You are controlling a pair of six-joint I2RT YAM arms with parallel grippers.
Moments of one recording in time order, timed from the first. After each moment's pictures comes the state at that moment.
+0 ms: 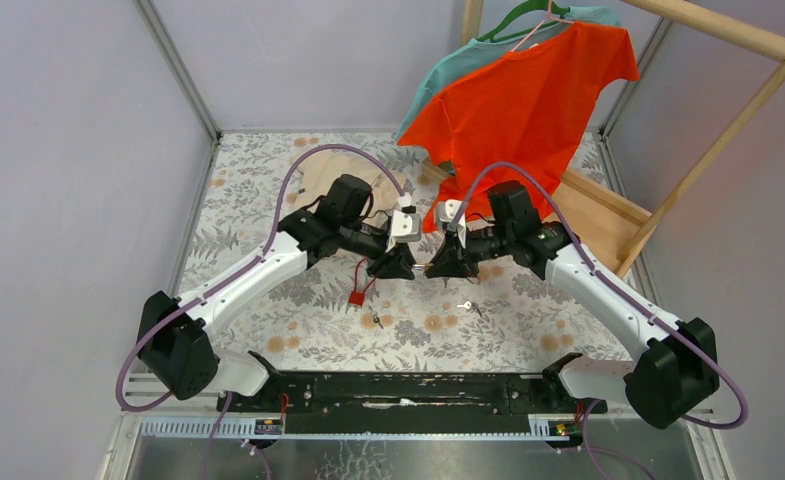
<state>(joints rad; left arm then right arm) -0.65 1.39 1.15 -0.50 0.89 0.55 0.52 1.24 0.98 -0.47 -0.96 -0.55</state>
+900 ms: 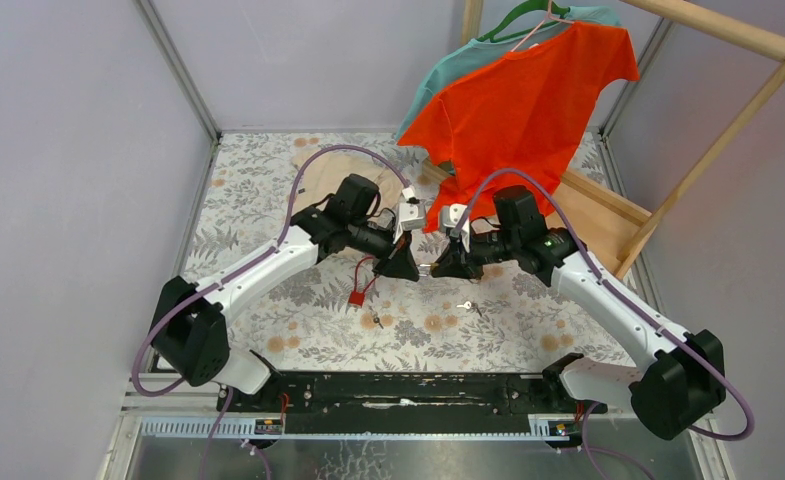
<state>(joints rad) -0.65 1.47 1.15 -0.47 0.95 0.32 0.51 1.19 0.94 -0.47 -0.89 -0.57</state>
